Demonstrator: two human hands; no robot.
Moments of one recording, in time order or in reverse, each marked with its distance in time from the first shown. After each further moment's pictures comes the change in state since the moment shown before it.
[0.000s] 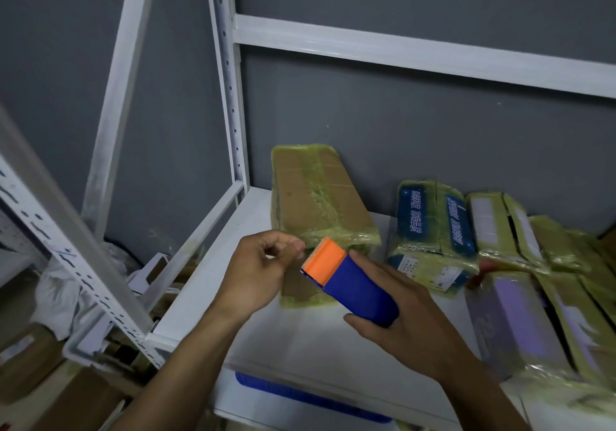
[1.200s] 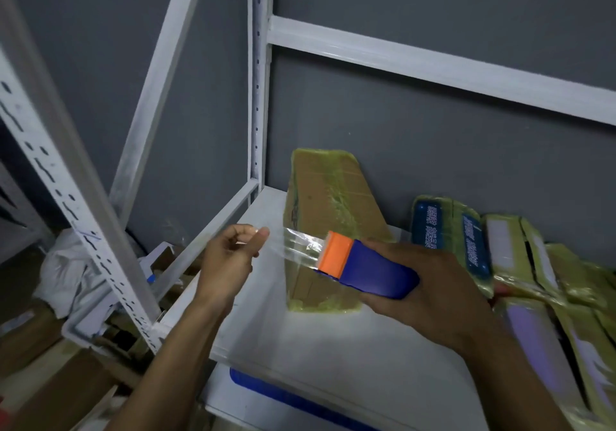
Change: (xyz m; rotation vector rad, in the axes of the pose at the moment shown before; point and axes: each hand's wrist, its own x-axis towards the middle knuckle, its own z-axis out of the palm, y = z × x) left_hand 0.019 -0.056 -0.039 -0.319 0.323 -0.198; right_hand 0.045 -0.039 -0.041 -0.180 -0.035 -0.044
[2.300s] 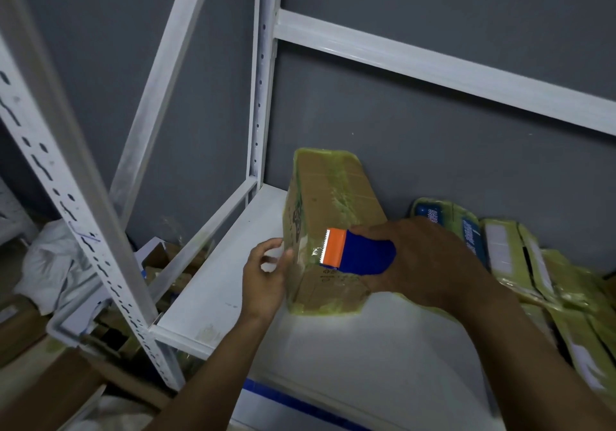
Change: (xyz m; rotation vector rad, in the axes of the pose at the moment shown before) left_hand -0.001 -0.062 0.046 0.015 -0.010 0.080; right_hand 0.058 -0.028 -0.012 -0.408 -0.227 0.090
